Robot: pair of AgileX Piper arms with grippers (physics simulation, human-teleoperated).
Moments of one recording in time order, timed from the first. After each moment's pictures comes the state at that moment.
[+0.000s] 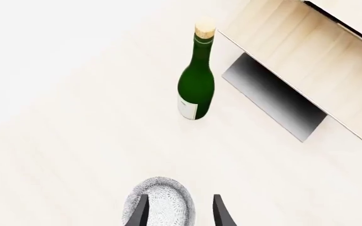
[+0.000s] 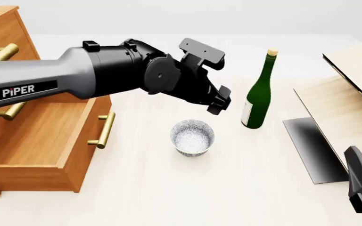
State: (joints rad) left arm -0.80 1.80 -1.44 0.42 -0.01; right arm 0.00 0.00 -0.01 0.01 0.00
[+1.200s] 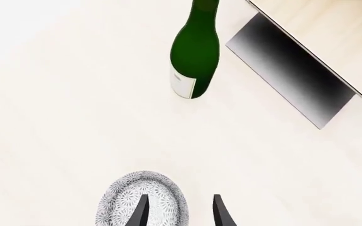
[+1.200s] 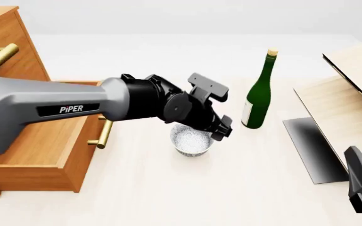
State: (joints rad) left arm -0.82 1.94 -1.38 0.33 -0.06; right arm 0.00 0.00 -0.01 0.01 0.00
